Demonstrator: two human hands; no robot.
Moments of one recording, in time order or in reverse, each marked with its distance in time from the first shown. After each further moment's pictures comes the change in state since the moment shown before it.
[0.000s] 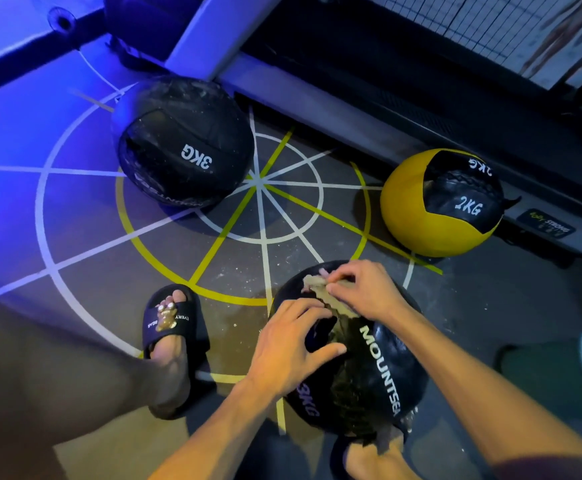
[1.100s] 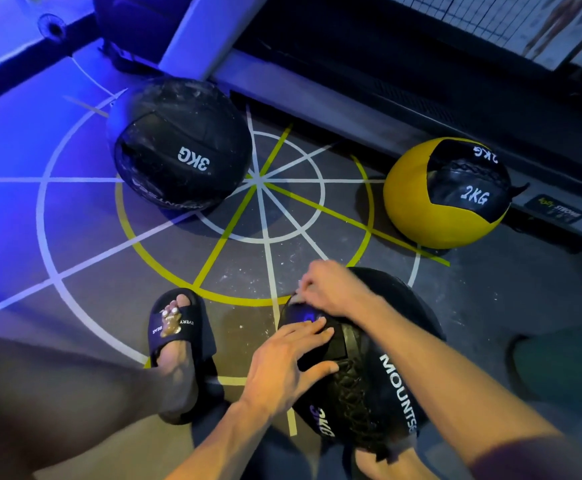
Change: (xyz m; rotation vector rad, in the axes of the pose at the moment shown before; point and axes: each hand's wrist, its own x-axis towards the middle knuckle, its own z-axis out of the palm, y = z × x) left_hand -0.027 -0.027 0.013 -0.074 -0.033 -0.001; right_hand 0.037 -0.030 0.043 -0.322 -0.235 -0.109
